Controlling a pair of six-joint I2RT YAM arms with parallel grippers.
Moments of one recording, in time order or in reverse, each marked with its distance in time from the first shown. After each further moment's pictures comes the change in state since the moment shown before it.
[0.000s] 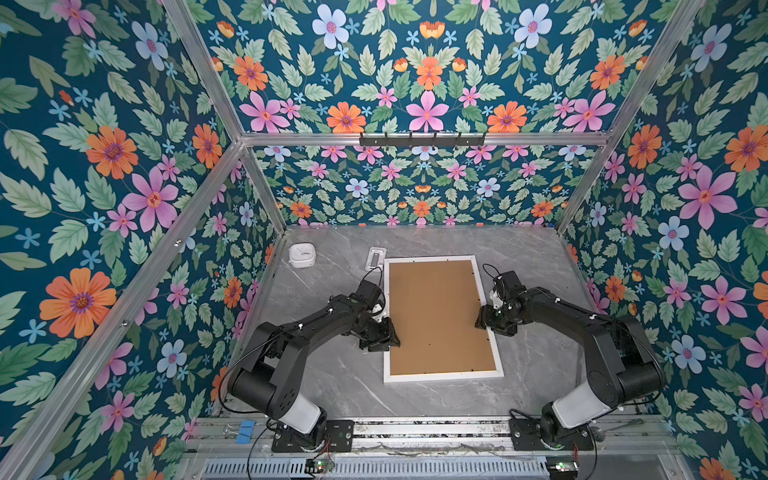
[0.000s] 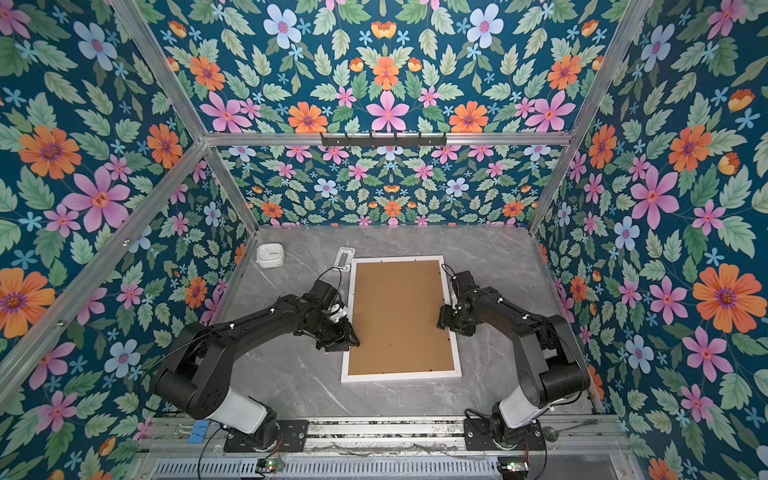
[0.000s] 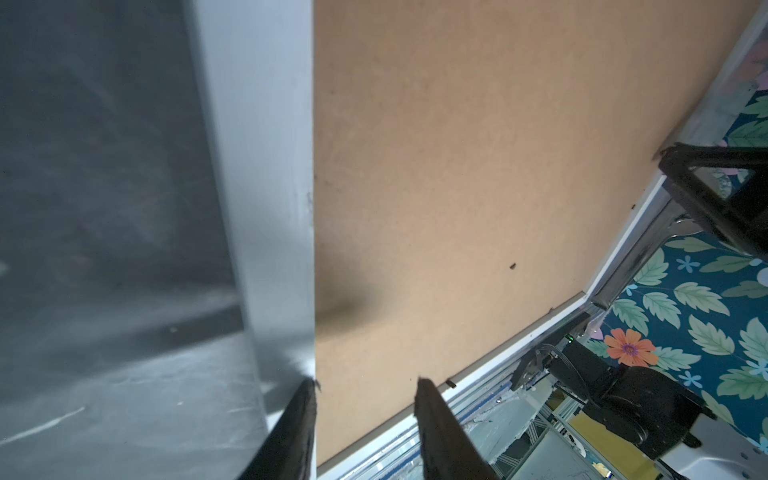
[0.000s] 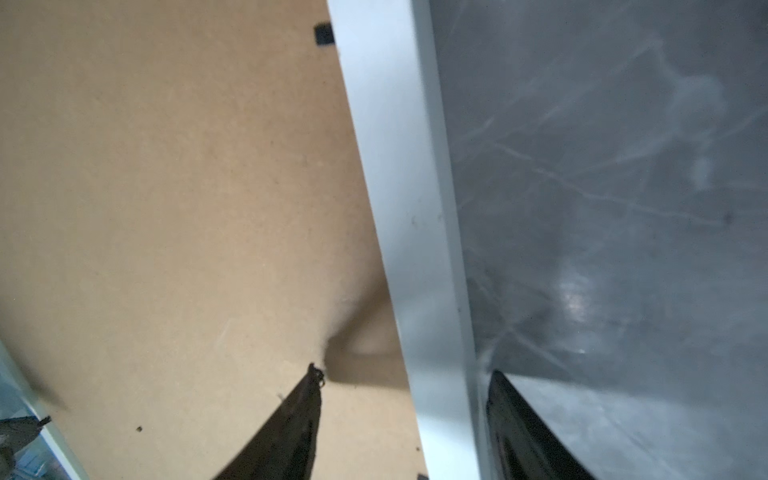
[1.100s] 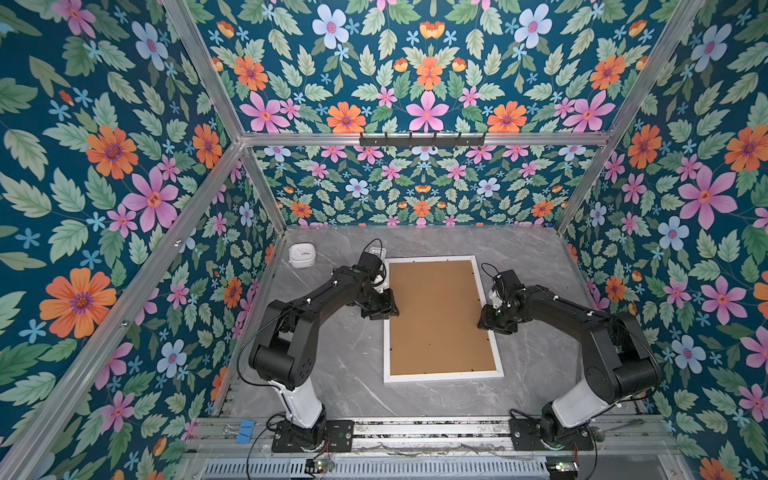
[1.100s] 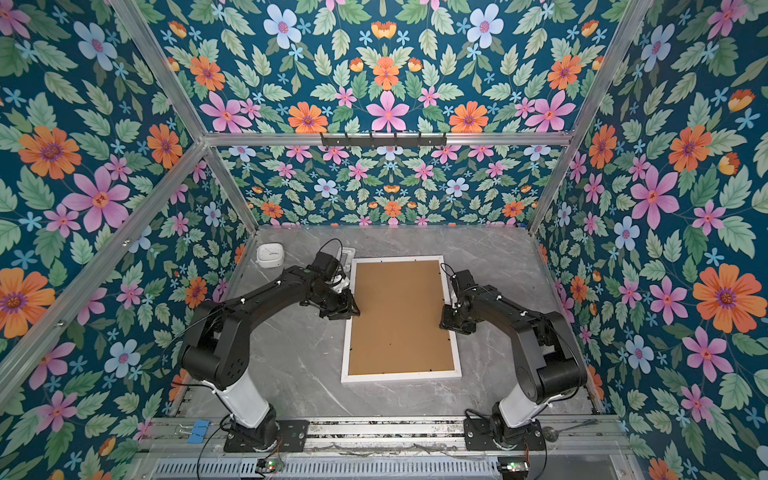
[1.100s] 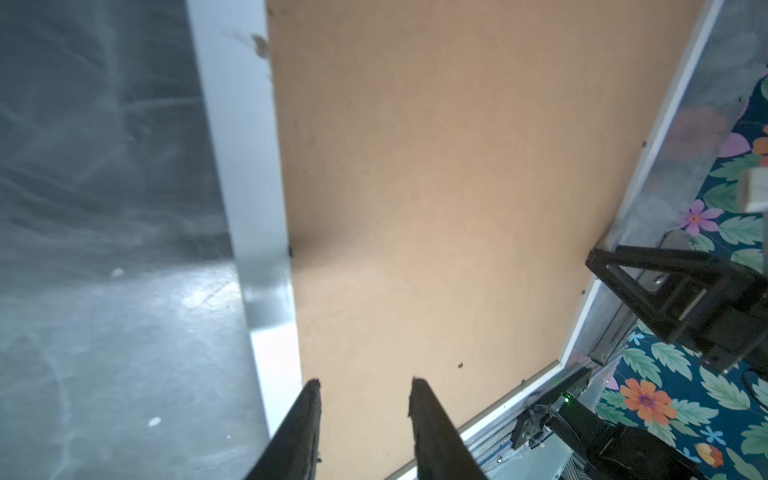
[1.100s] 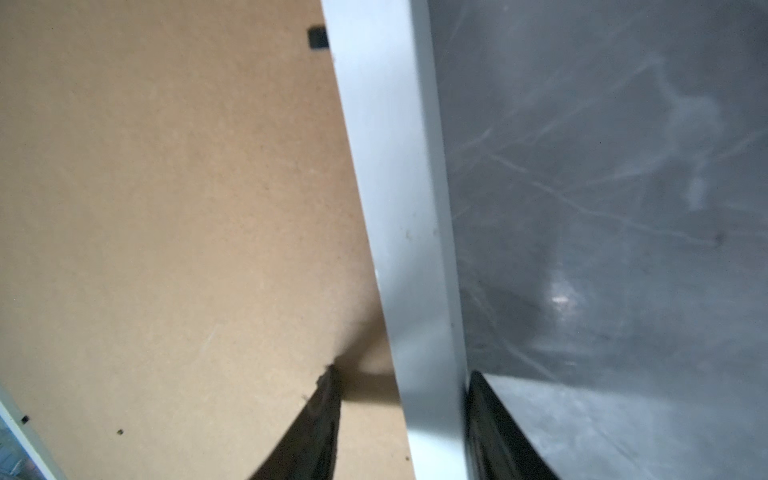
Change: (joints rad) left arm 0.093 0.208 0.351 -0.109 -0.089 0.127; right arm -0.002 0.025 0.023 -0.021 0.005 -0.040
